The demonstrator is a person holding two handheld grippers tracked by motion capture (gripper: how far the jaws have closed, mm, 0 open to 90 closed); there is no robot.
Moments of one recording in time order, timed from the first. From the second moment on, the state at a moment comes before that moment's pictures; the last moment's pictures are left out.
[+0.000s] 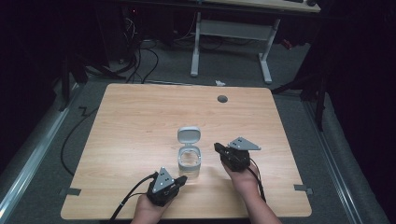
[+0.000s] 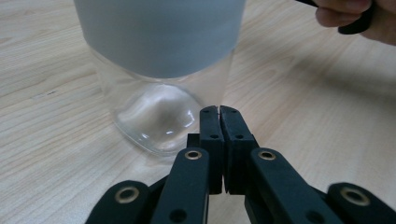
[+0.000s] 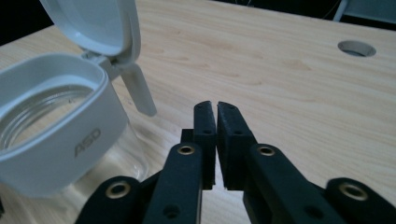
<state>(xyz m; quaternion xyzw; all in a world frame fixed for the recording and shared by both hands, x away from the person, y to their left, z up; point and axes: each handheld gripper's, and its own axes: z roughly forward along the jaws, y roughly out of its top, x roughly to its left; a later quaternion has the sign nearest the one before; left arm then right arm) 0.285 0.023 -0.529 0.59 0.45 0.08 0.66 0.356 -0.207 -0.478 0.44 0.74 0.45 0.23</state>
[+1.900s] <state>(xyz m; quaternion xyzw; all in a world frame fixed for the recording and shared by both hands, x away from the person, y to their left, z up) 0.289 0.022 -0.532 0.58 0.46 0.10 0.67 0.372 -0.158 -0.443 0.38 0.75 0.49 0.24</state>
